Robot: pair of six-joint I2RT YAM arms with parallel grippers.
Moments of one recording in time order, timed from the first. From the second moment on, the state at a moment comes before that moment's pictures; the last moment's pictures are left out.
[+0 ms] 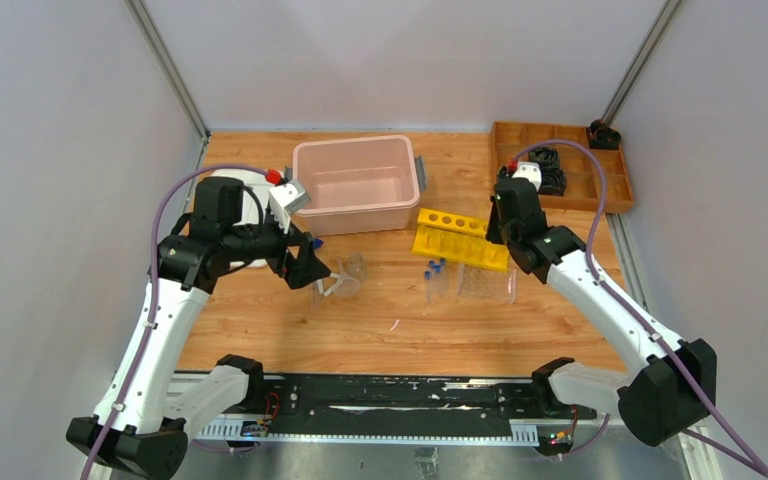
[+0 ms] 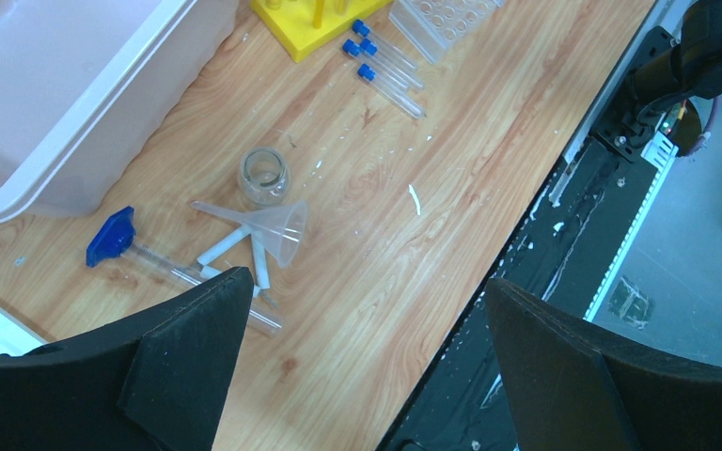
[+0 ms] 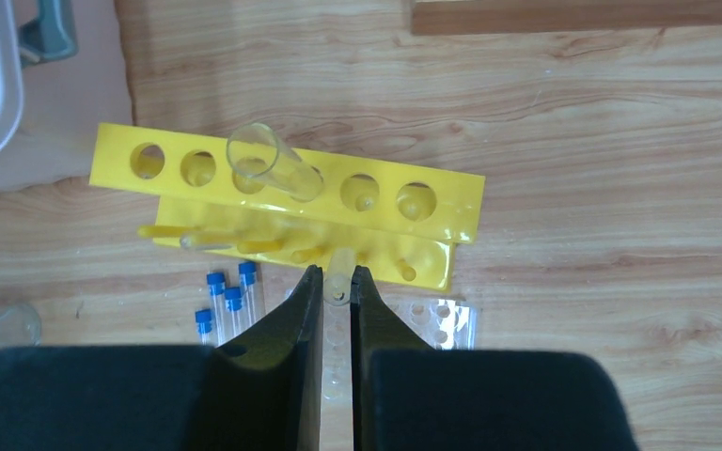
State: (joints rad) left arm -0.23 0.95 1.17 -0.93 0.72 0.26; right arm 0.45 1.16 0.97 -0.46 0.39 0.38
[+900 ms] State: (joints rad) left arm -0.23 0.95 1.17 -0.93 0.72 0.26; right arm 0.45 1.19 0.99 -0.56 0.31 0.33
